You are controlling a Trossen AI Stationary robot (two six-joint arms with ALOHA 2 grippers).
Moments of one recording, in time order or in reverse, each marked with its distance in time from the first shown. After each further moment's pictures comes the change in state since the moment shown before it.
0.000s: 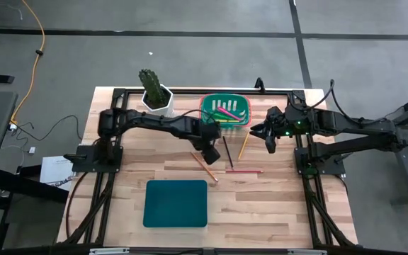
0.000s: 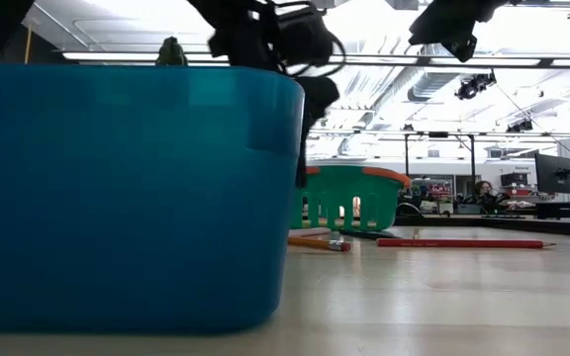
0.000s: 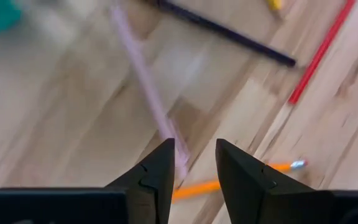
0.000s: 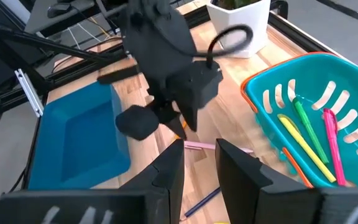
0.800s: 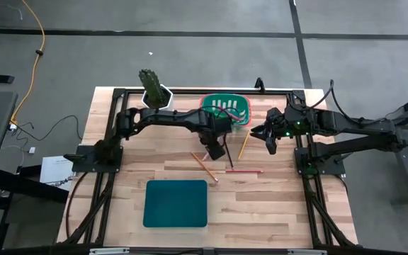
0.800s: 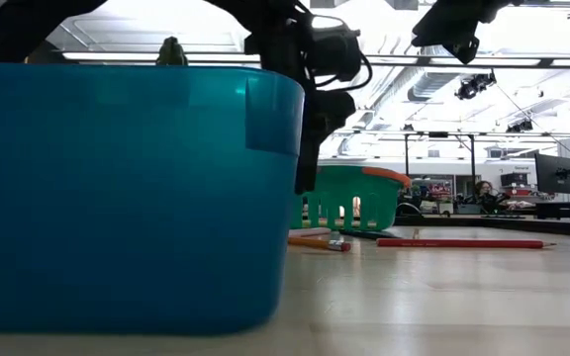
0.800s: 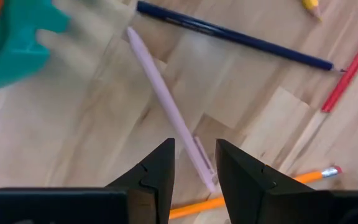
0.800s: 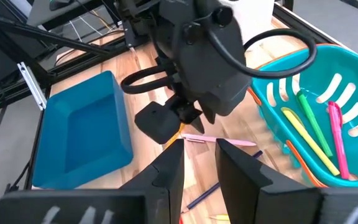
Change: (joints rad) left arm 0.047 0.195 0.340 -0.305 -0.021 0.131; right arm 0.000 -0.001 0.000 -0.024 -0.022 0.003
